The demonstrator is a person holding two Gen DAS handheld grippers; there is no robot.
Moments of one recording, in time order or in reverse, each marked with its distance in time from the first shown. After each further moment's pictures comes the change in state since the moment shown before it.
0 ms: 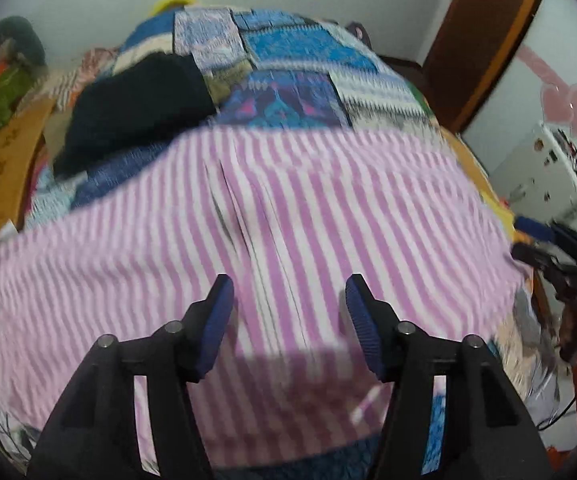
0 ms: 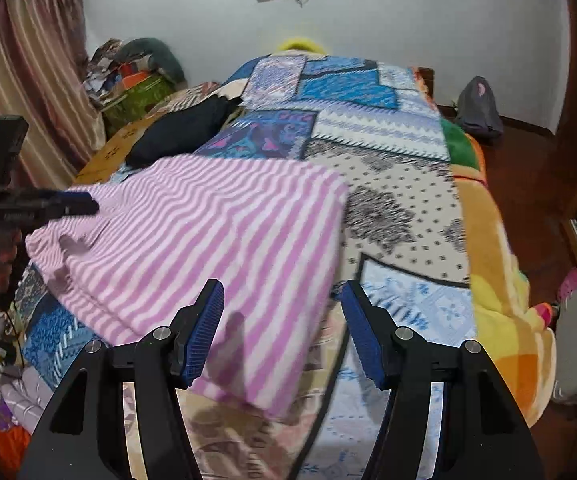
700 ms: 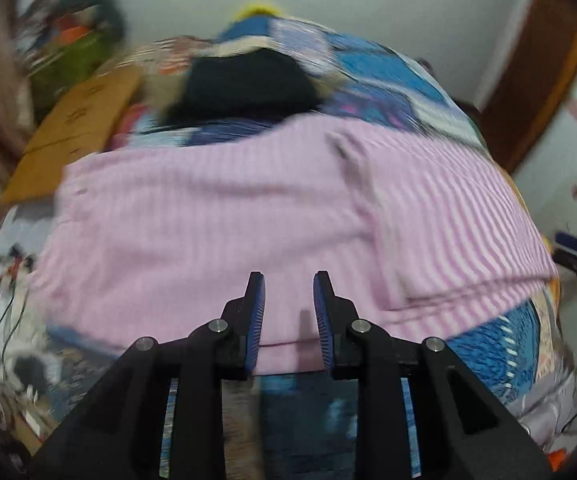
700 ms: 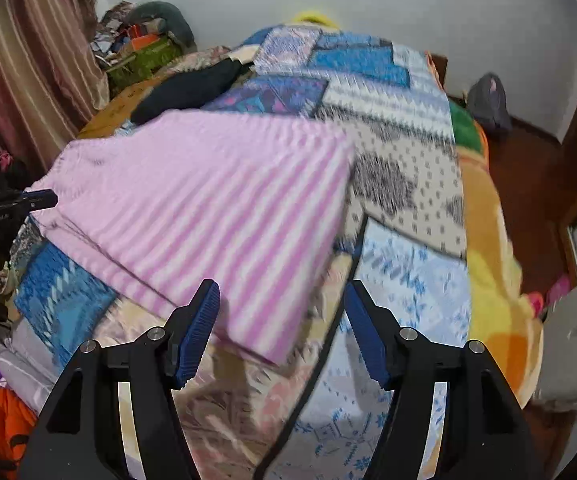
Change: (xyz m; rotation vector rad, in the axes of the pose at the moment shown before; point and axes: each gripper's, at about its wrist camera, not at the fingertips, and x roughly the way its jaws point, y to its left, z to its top) left arm -0.067 0.075 -0.077 -0.236 -0.135 0.173; right arm -0.015 0.012 -0.004 -0.070 0.046 -0.030
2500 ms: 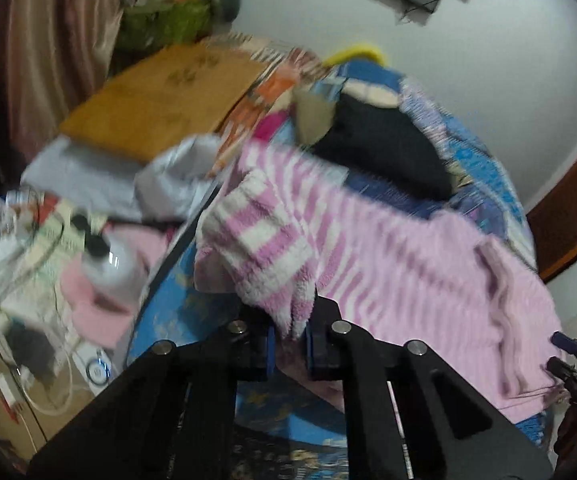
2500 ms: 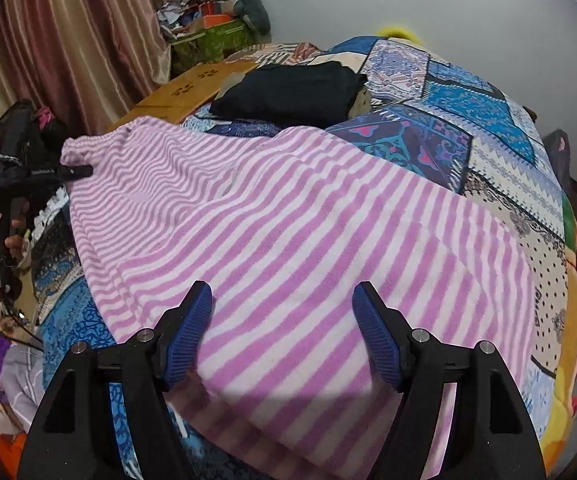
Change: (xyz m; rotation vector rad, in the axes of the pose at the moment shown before) left arm 0.012 0.154 0.021 -0.326 -0.132 0.034; right arm 0.069 0.114 0.059 -0.154 0.023 0.116
